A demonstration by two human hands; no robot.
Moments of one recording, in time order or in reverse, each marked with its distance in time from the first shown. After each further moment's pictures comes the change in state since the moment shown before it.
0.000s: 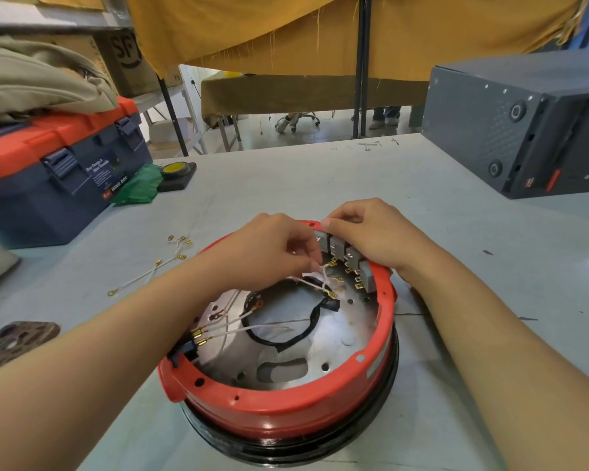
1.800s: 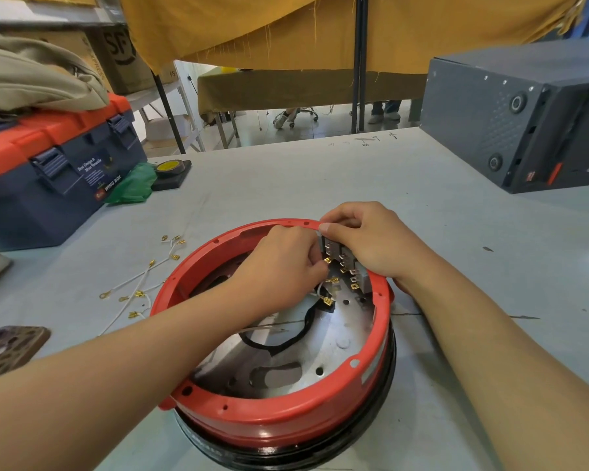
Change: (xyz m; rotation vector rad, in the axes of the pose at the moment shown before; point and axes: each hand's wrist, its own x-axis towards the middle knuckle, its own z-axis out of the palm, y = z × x) left_hand 0.009 0.013 0.035 0.137 0.189 -0.069; right_hand -0.006 0.006 0.005 0.081 0.028 0.012
